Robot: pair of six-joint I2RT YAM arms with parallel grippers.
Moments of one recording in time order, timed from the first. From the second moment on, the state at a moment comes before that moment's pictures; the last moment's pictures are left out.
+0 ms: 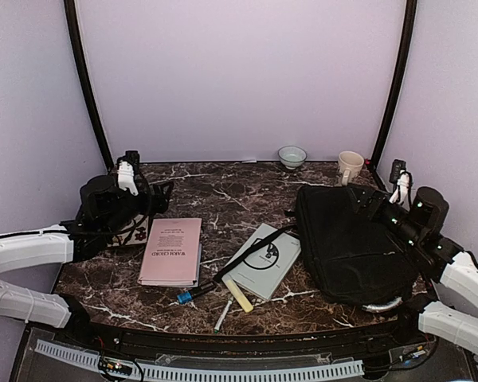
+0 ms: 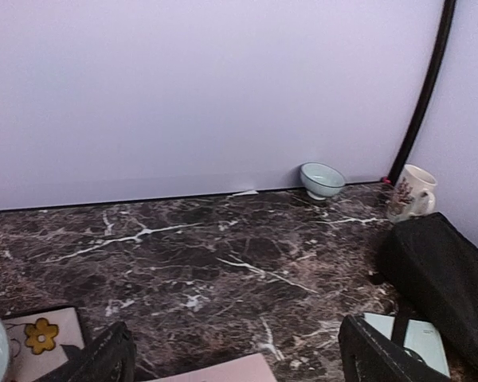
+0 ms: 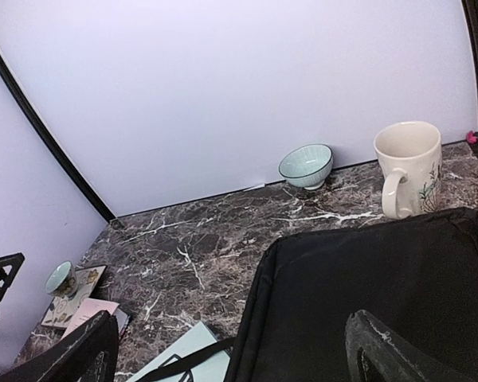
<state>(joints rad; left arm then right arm) -0.56 1.11 0.54 0.44 -0.22 -0.21 0.37 0.67 0.42 0.14 -0.05 0.47</state>
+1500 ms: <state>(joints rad) -1.09 1.45 0.57 0.49 -0.14 -0.33 1.26 1.35 0.90 -0.73 0.52 0.84</state>
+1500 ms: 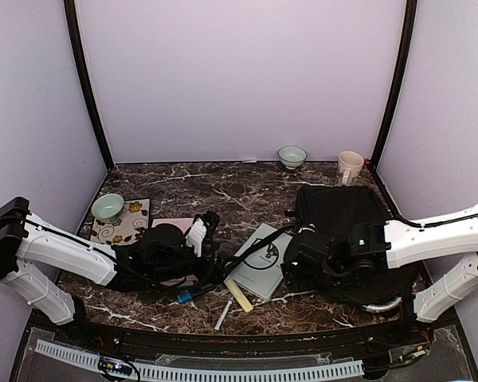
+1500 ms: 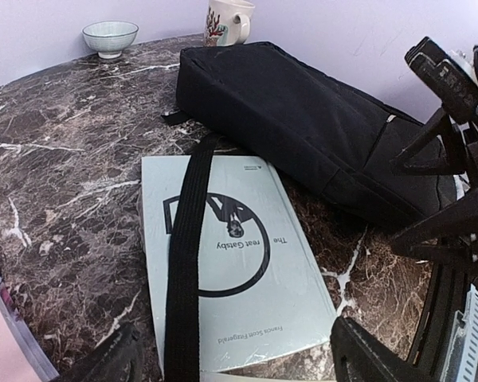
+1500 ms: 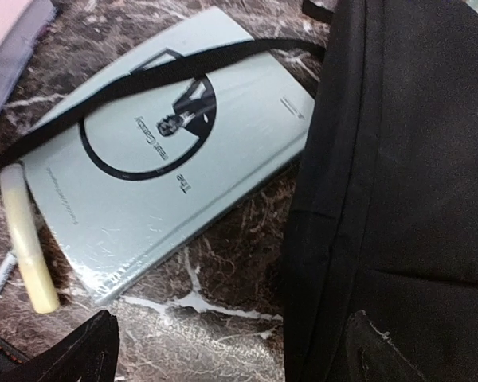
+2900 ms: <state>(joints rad) -1.09 1.46 0.57 0.50 -0.12 -0.34 1.26 1.28 0.96 -0.93 0.68 0.91</state>
